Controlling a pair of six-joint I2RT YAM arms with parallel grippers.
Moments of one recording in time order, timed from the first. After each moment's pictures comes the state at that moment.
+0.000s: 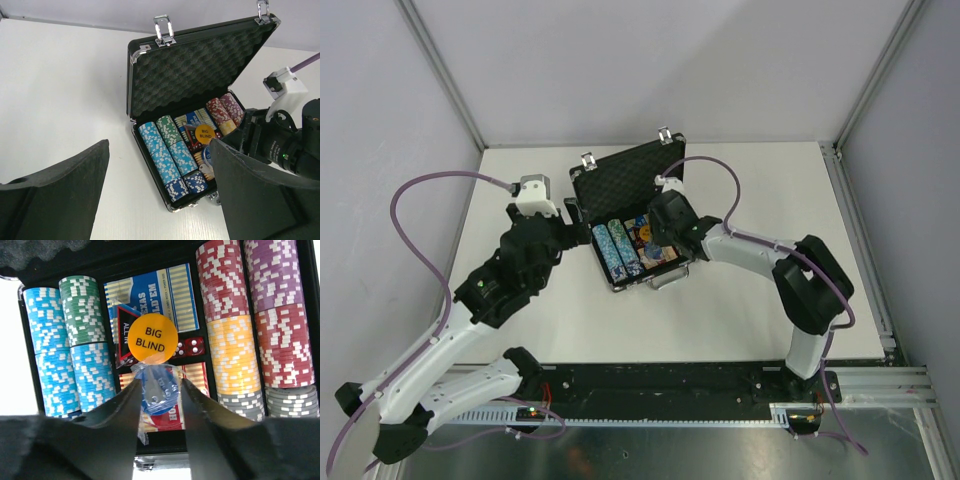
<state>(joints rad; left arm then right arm) -0.73 0.83 0.99 -0.43 -0.63 -0.36 0.76 1.80 1.24 -0.16 0.25 0.48</state>
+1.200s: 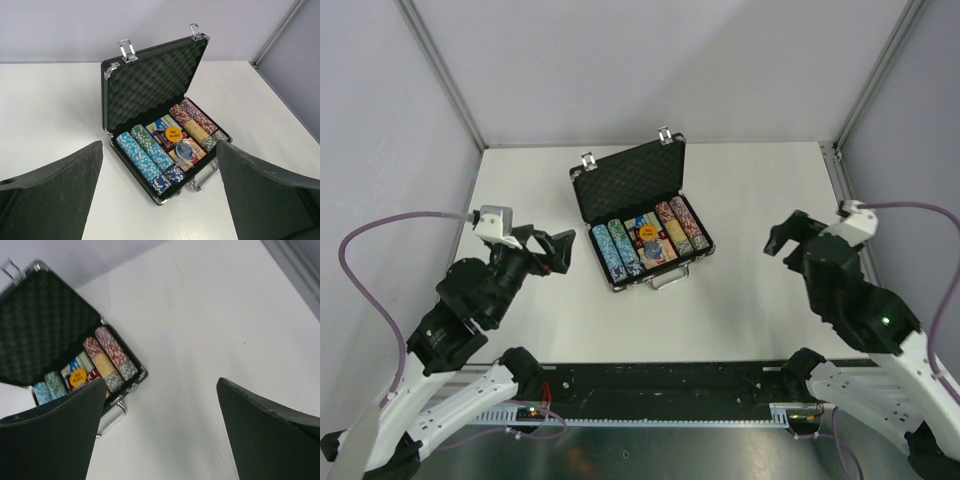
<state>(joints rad) -0.73 0.52 0.92 -0.44 -0.41 -0.26 0.72 0.71 1.04 -0.79 0.78 0.67</state>
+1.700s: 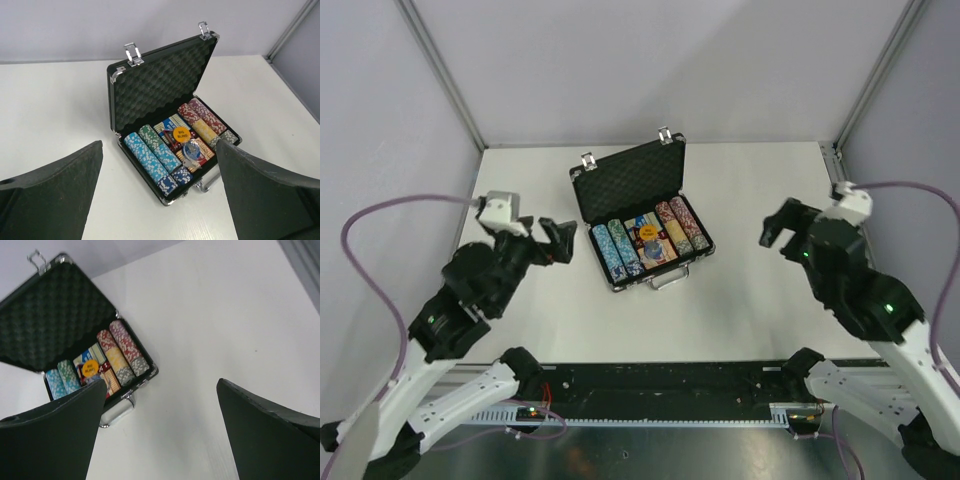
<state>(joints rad) -0.73 0.58 1.01 -0.50 -0.44 -0.23 0.66 0.73 1.19 -0.85 0.67 0.60</state>
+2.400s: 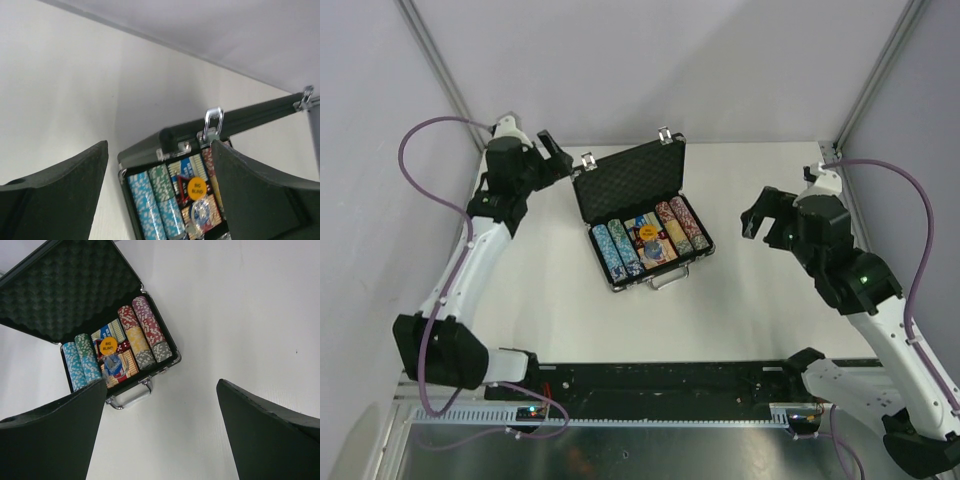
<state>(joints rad) -0.16 1.30 1.24 -0.31 -0.07 -0.48 0.50 0.88 1.19 -0.73 0.32 0.51</state>
